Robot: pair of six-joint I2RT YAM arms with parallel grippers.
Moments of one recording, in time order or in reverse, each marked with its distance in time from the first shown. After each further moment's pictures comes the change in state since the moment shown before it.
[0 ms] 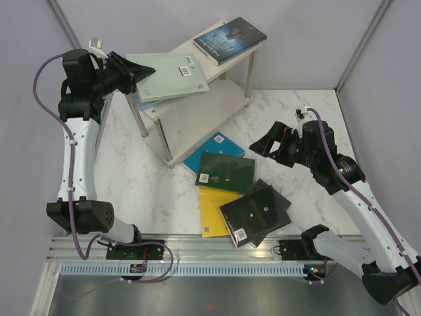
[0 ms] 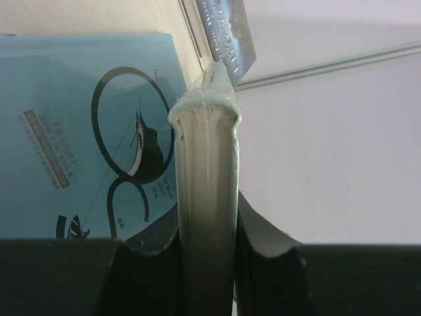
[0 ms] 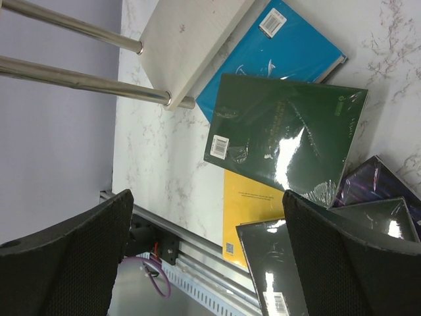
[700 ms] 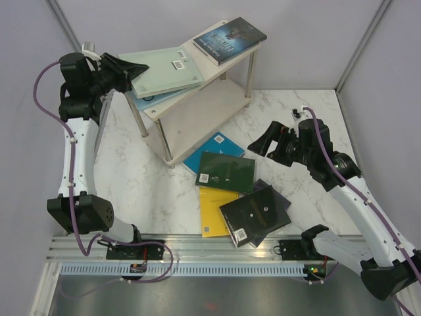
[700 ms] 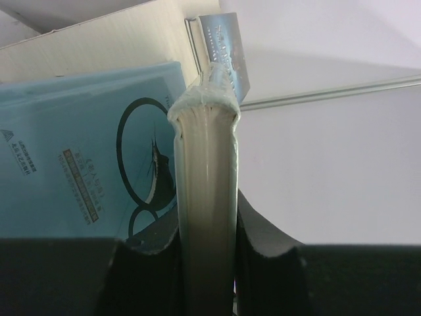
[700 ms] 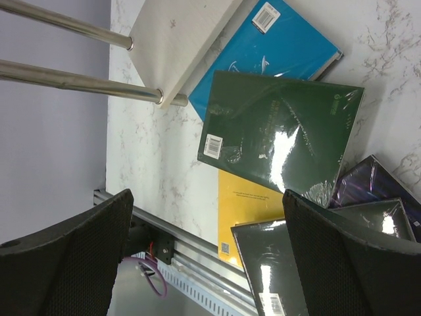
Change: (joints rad) left arm 0.053 0.003 -0.093 0.159 0.006 -0.109; right arm 0.000 0.035 -0.002 0.005 -0.003 -0.011
